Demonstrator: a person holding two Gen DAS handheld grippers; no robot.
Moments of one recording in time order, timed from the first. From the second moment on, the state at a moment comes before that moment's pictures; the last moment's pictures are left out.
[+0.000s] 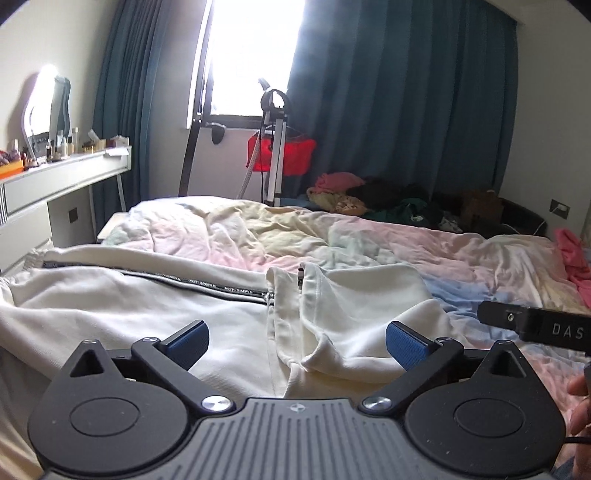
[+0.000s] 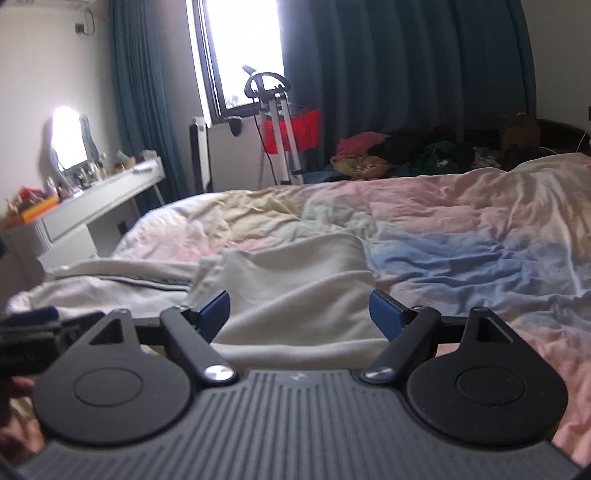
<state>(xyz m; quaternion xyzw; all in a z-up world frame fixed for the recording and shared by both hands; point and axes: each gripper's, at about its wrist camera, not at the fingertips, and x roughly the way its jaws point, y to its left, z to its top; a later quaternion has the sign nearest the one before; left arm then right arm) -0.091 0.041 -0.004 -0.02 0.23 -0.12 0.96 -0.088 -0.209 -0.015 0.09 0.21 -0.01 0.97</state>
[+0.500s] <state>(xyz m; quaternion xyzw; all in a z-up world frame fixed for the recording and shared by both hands) -0.024 0.180 0.011 -0.16 0.33 0.04 0.93 -0.091 -0.211 -0.019 0.11 0.21 -0.01 0.97</state>
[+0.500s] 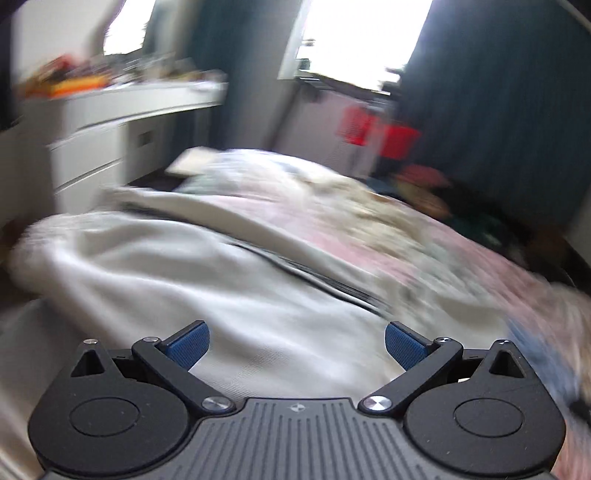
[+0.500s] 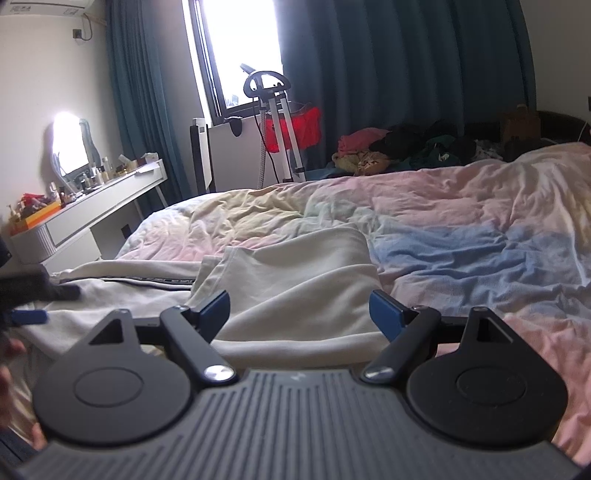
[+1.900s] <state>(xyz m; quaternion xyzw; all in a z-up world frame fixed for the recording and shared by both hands) 0.037 0.058 0.138 -0.05 0.13 0.08 0.99 -0.063 -0.237 -0.045 0.22 0.24 0.00 0.95</state>
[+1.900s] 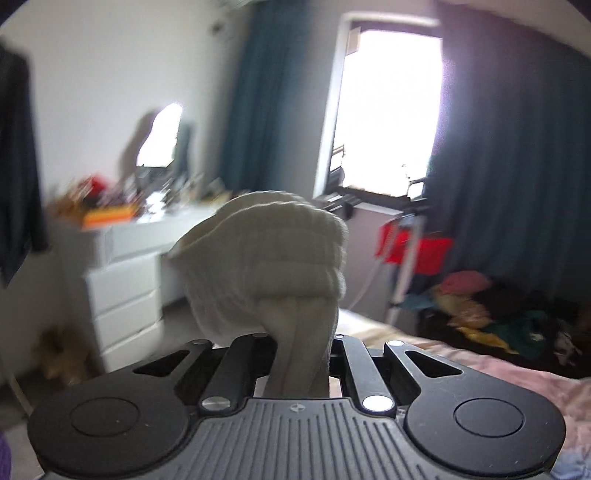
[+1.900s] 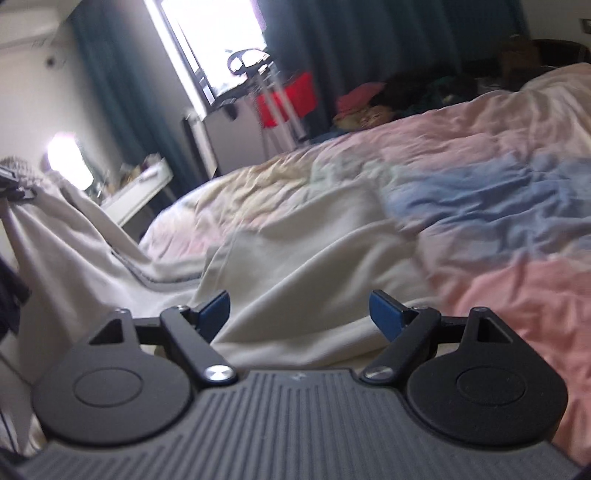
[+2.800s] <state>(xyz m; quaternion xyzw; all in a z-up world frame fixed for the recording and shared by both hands) 0.017 -0.061 -0.070 0.20 0.32 -0.27 0.89 -0.032 -0.273 -0.076 0.38 0.23 0.09 0.89</state>
